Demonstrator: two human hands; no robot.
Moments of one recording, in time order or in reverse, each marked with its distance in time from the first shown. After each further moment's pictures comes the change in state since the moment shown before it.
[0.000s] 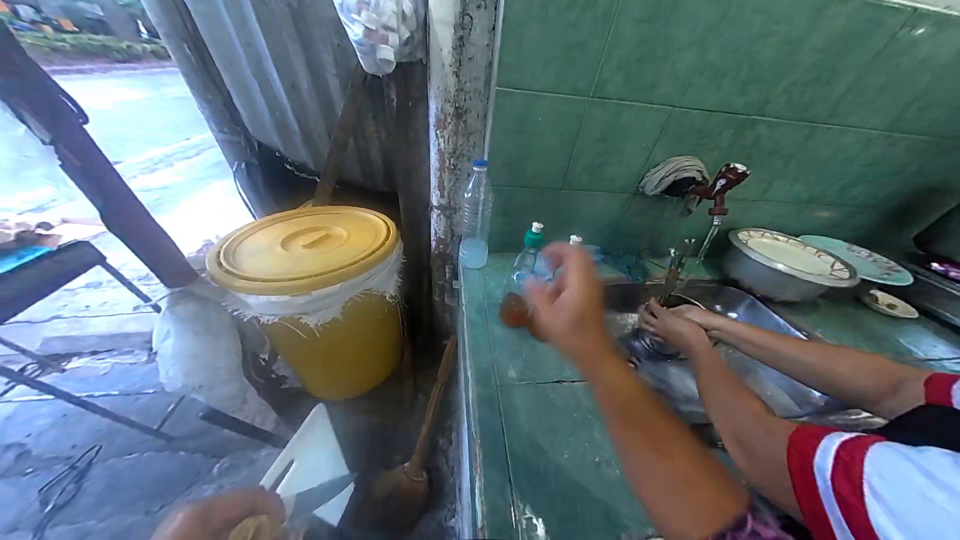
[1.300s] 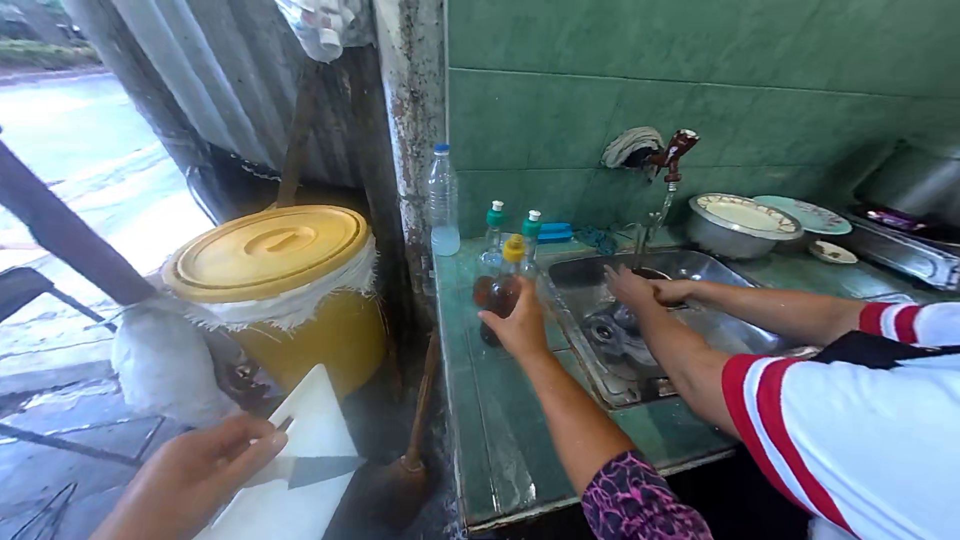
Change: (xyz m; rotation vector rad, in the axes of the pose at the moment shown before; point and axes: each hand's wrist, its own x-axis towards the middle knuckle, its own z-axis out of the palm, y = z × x) left_hand 0.055 0.035 -0.010 -0.106 0.108 -0.002; right_hand -0.037 0.079 0.066 0.051 0.128 0.406
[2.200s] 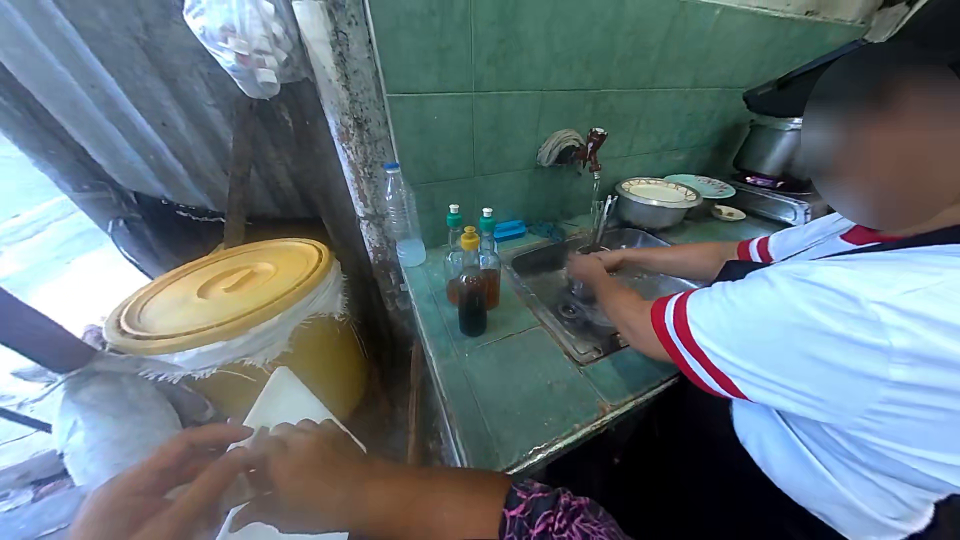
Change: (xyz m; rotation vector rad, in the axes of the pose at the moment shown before) left_hand -0.023 0.038 -0.026 -0.190 0.033 0.141; right_hand -0.181 -0.150 0.125 0.126 -0.616 -0.694
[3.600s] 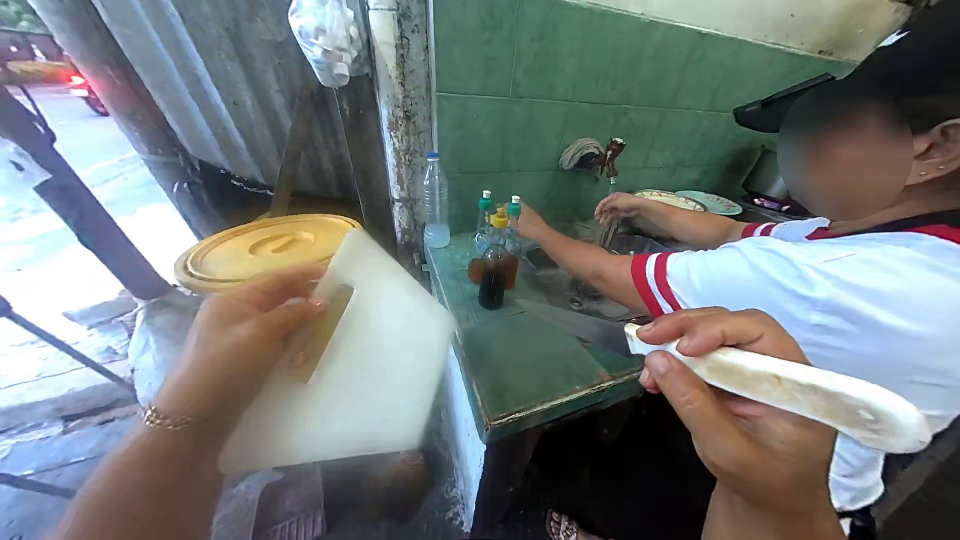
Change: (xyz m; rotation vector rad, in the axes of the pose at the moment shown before) left_hand 0.014 0.070 0.005 -0.249 0.142 0.043; right_hand -0.211 -0.110 -0.219 -0.131 0.817 -0.130
